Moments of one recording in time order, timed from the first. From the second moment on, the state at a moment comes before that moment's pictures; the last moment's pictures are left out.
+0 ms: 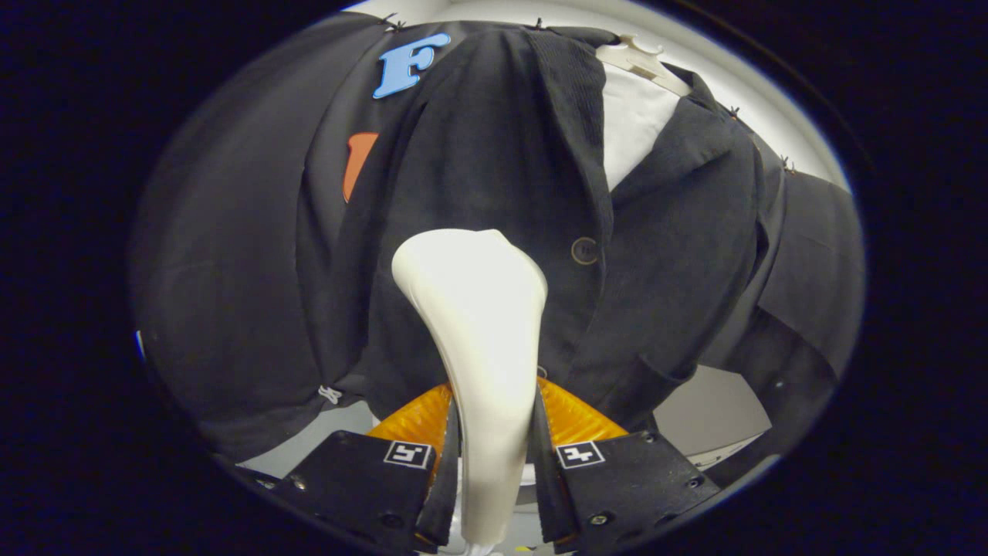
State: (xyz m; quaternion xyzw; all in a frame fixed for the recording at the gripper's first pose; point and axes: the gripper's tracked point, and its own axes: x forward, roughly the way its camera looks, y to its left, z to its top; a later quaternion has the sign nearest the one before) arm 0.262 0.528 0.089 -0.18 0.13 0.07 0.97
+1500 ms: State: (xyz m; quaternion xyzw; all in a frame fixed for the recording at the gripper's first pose) arm 0.255 0.512 -0.106 -0.21 0.26 0.09 0.94
